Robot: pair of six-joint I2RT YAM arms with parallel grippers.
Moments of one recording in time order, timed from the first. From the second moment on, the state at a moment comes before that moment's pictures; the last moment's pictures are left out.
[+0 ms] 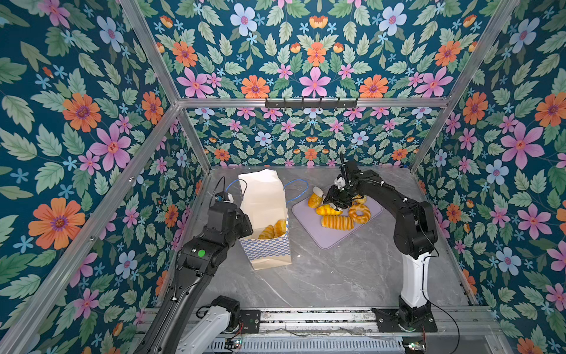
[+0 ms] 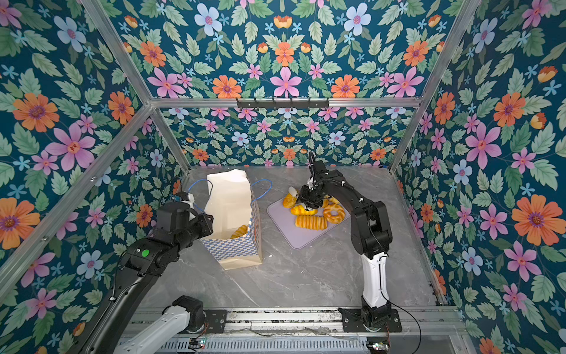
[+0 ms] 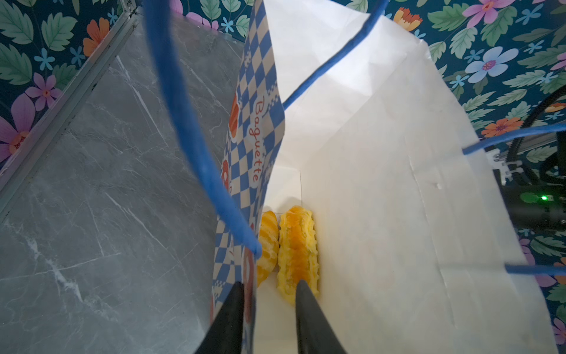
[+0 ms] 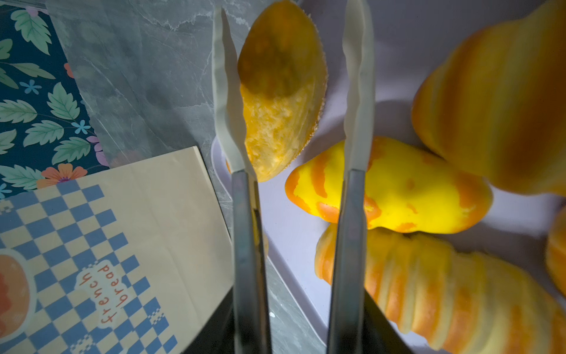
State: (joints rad) left arm -0.36 0.84 1.03 -0.84 -0.15 -0.52; right arm 0.35 2.09 1.78 -0.86 -0.44 0.60
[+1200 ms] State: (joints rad) left arm -0.36 0.84 1.04 -0.85 -0.15 -0.53; right arm 0.35 1.89 1.66 -0.84 -0.44 0.60
